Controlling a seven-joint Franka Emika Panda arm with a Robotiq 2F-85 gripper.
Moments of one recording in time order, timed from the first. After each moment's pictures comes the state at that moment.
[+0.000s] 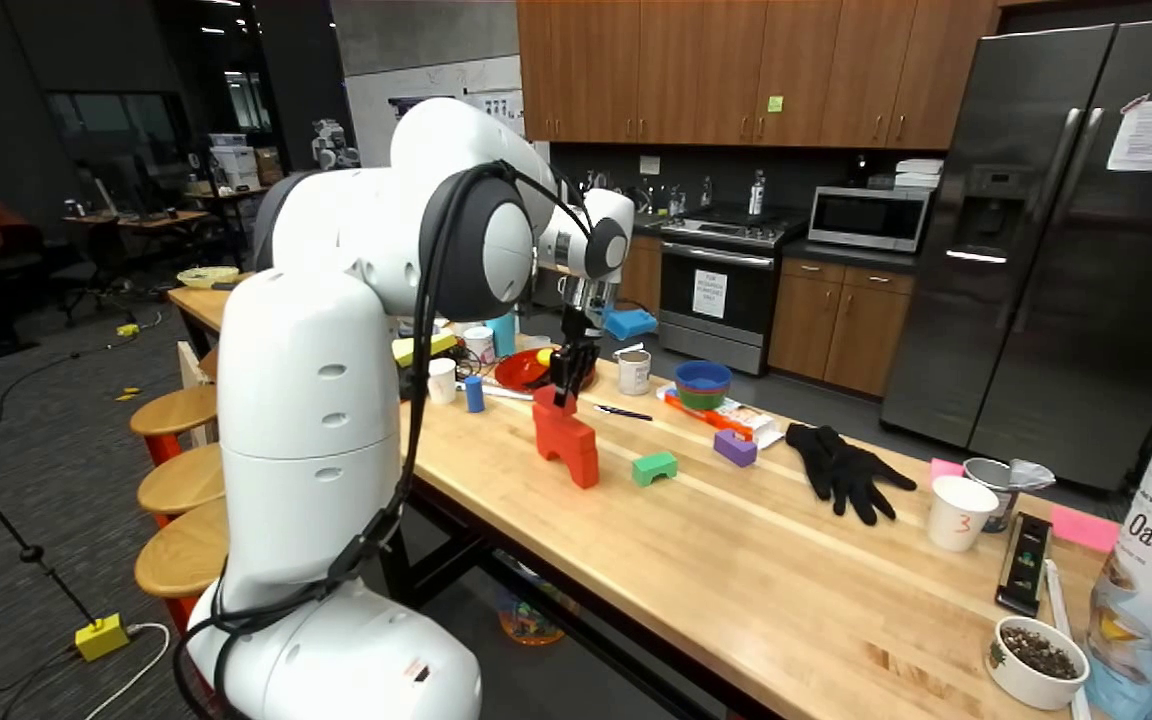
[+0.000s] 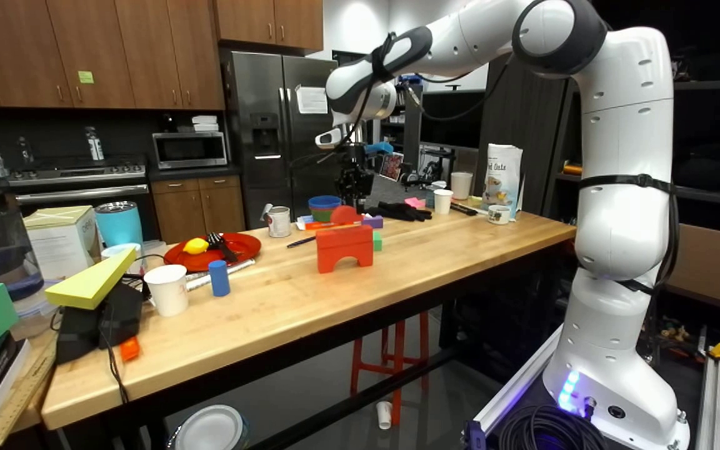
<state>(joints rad) 0.05 0.21 0.08 -1.77 0.16 1.75 -1.48</state>
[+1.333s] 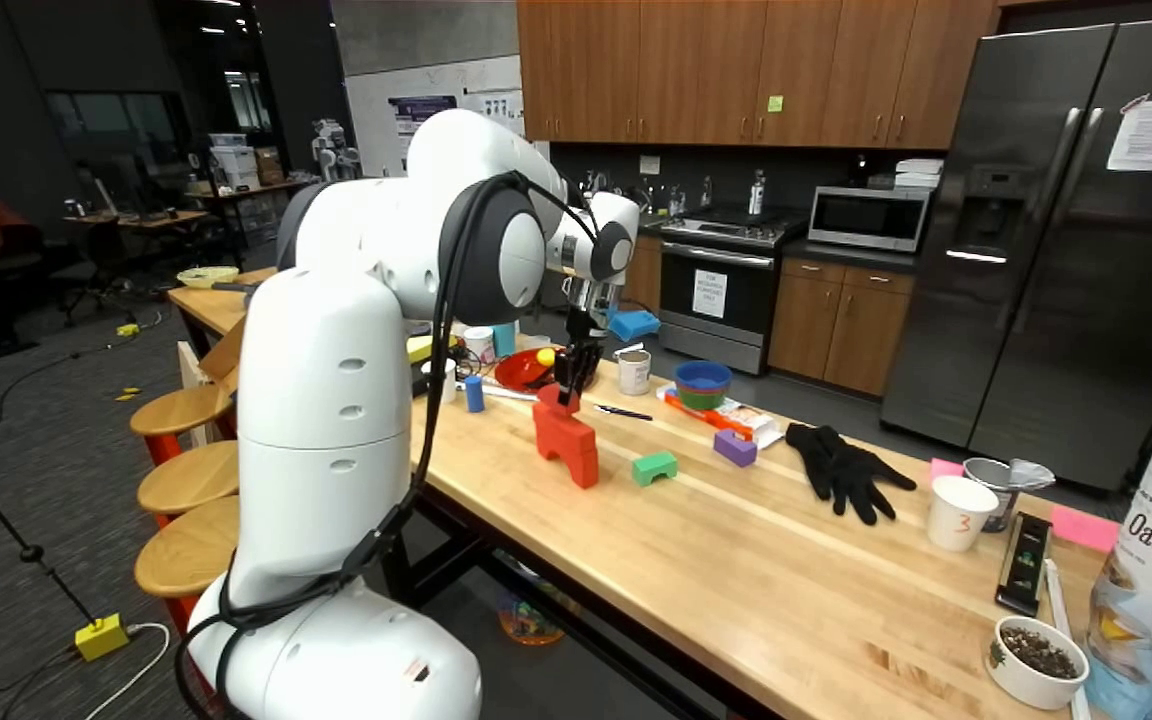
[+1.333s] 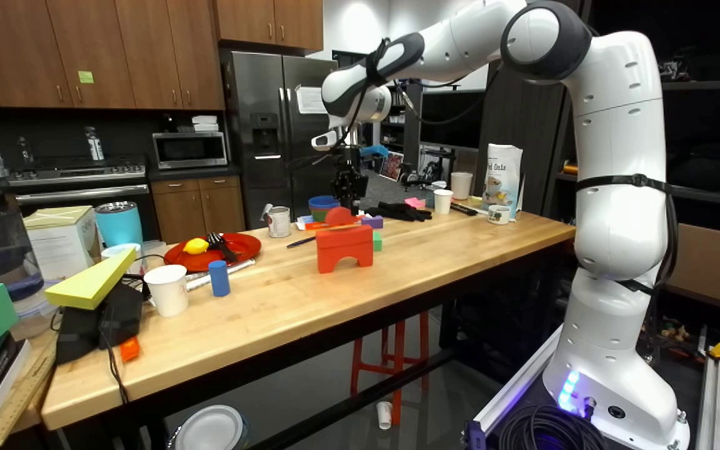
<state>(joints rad) 0.05 0.26 0.08 -1.71 0.16 1.76 -1.49</state>
